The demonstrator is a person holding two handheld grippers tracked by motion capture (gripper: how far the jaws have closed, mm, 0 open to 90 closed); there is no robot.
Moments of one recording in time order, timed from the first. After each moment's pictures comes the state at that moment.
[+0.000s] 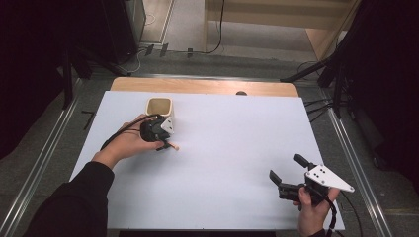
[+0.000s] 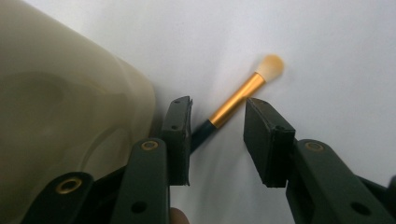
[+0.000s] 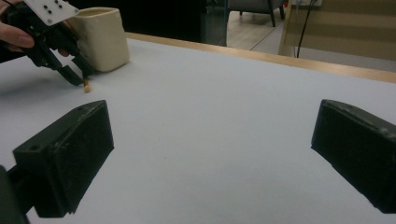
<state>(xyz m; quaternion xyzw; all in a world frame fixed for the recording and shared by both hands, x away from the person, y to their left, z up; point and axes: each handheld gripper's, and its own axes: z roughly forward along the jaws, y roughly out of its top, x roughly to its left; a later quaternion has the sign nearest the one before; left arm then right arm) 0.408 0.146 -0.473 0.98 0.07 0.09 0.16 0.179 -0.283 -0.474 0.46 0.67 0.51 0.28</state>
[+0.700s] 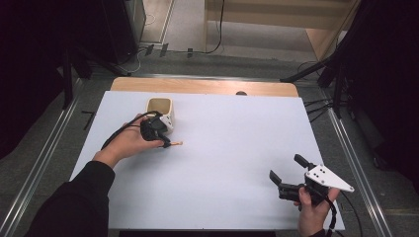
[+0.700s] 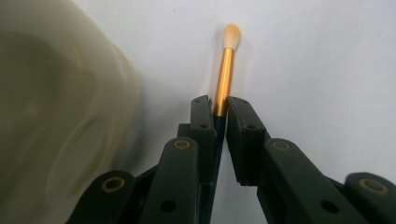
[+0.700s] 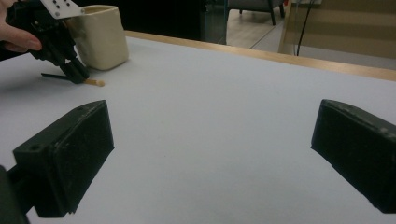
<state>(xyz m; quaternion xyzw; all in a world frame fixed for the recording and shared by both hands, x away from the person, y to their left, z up) 0.419 0.151 -0.474 0.98 0.13 0.02 0.17 0.179 -0.284 -0.475 0.46 0.67 0.51 0.28</state>
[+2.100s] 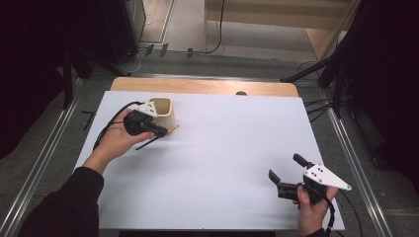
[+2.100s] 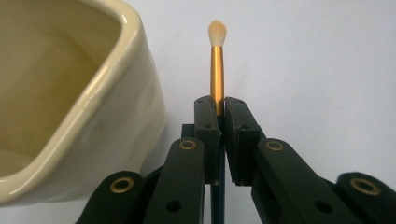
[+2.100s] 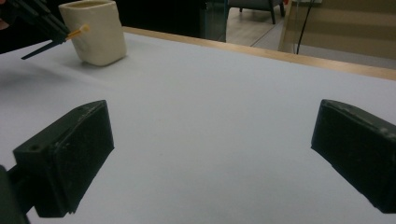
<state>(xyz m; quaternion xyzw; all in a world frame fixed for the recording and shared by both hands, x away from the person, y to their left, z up) 0.408 0.185 -0.429 0.93 0.17 0.04 0.32 0.183 -0.283 -0.479 0.45 0.67 0.51 0.28</state>
